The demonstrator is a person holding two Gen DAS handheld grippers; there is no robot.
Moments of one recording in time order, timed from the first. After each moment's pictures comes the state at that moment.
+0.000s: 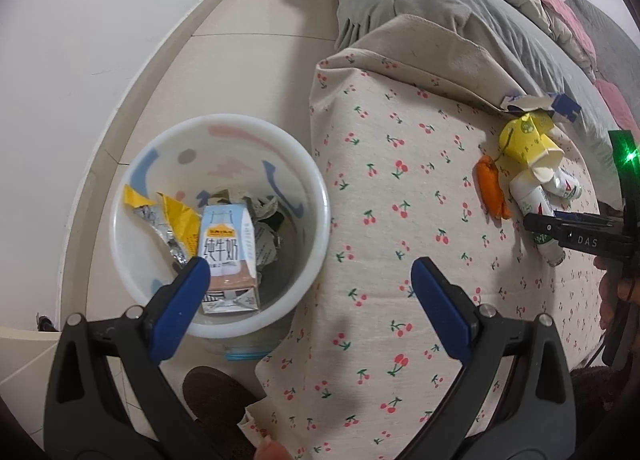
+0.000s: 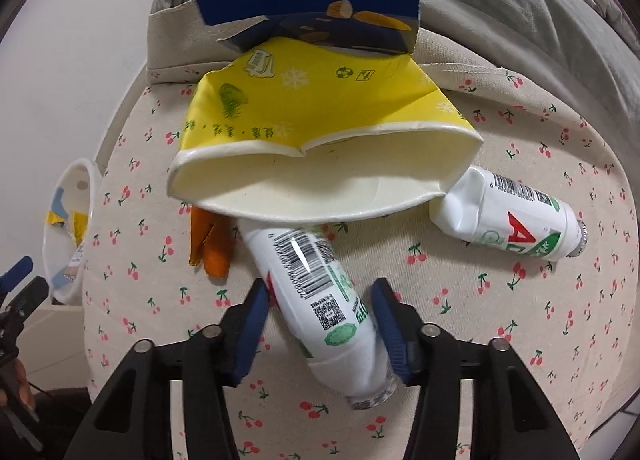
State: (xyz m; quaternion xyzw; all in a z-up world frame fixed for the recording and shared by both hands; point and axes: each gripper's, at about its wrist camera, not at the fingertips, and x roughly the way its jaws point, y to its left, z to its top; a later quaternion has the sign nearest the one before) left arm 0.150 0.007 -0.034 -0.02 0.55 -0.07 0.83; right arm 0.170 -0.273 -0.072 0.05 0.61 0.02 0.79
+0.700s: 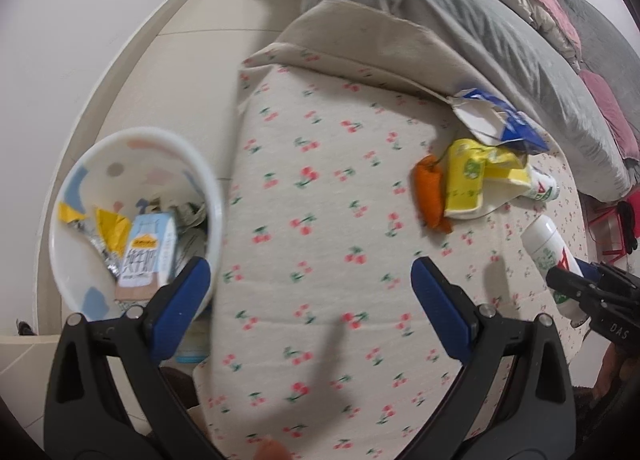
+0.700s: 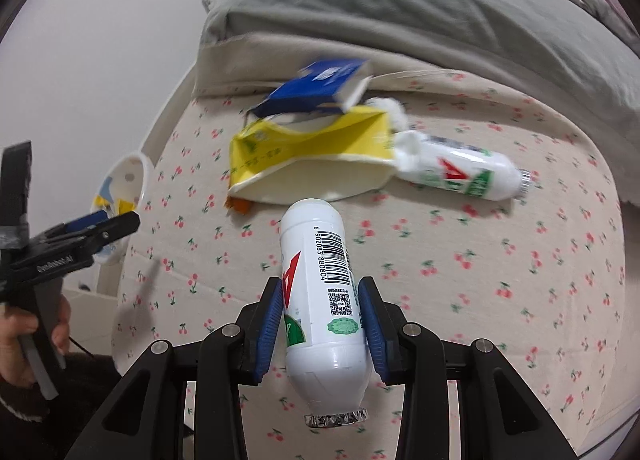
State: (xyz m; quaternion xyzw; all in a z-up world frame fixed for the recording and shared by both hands) left arm 0.161 -0.062 -0.031 -0.02 0.55 -0.11 0.83; right arm 0.081 -0.317 -0.019 0.09 0.56 0.06 0.83
